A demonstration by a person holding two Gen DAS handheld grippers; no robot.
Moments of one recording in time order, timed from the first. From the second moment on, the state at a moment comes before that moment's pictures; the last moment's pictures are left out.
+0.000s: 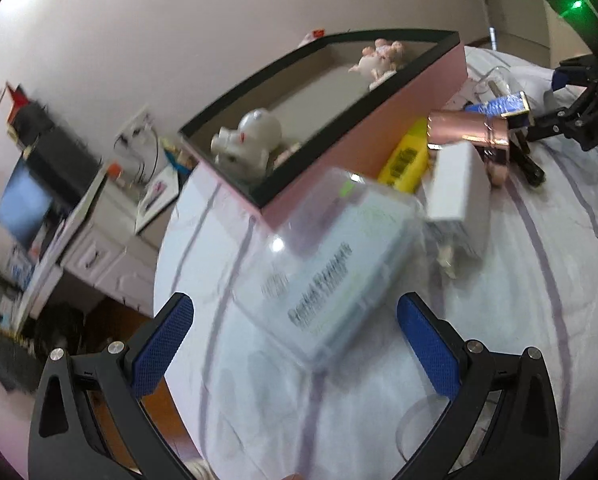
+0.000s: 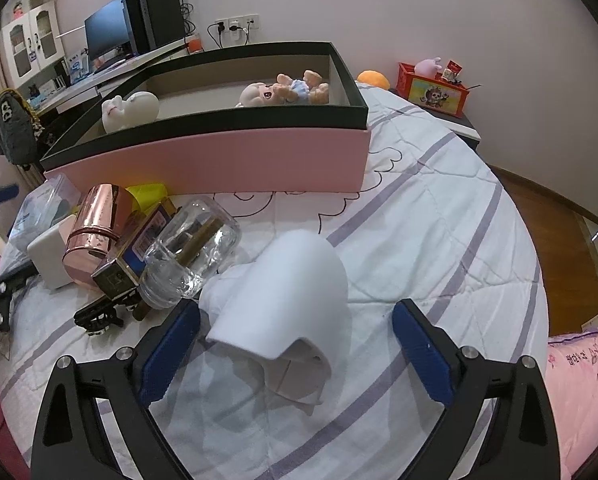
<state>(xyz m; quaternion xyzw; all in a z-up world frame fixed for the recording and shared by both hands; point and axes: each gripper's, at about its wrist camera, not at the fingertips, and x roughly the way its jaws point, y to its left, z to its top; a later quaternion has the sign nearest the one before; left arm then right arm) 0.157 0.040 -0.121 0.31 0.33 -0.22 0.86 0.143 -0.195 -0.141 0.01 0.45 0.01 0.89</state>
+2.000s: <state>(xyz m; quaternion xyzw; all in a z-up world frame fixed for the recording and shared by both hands) 0.114 -0.049 -0.117 0.01 0.45 -0.23 0.86 0.132 -0.203 -0.133 0.02 0.43 0.05 0.90</state>
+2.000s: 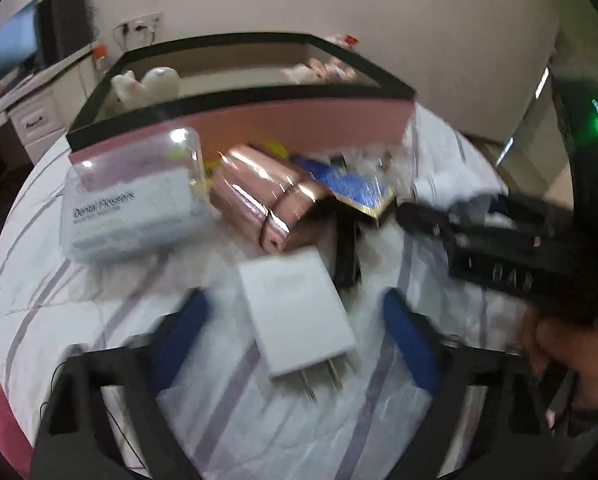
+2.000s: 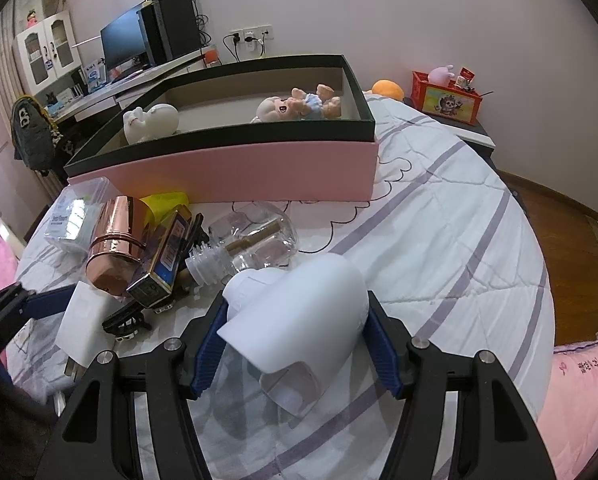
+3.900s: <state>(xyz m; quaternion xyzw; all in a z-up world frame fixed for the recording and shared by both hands) 0.192 0.004 0.018 0.03 0.28 -0.16 0.95 0.197 -0.178 -0.014 0.03 0.32 0.13 0.94</state>
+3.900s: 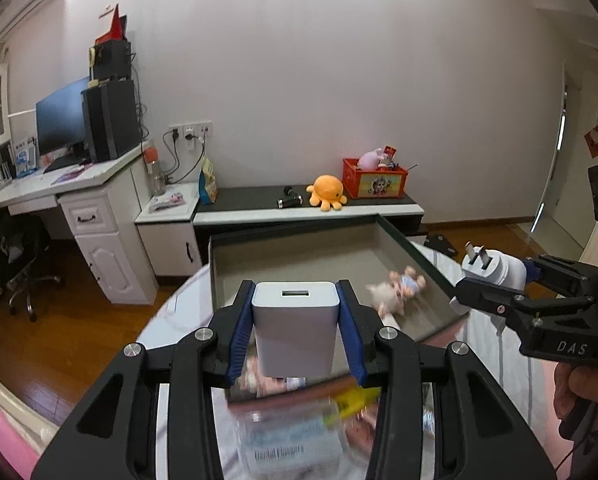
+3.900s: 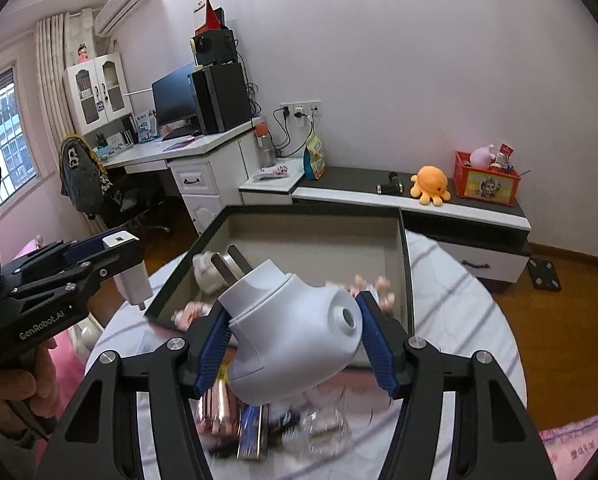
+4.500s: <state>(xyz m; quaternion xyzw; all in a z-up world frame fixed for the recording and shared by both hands) 0.335 -0.051 -0.033 0.02 0.36 -0.14 0.92 0.351 -0.184 -0.071 0.04 0.42 0.10 0.90</state>
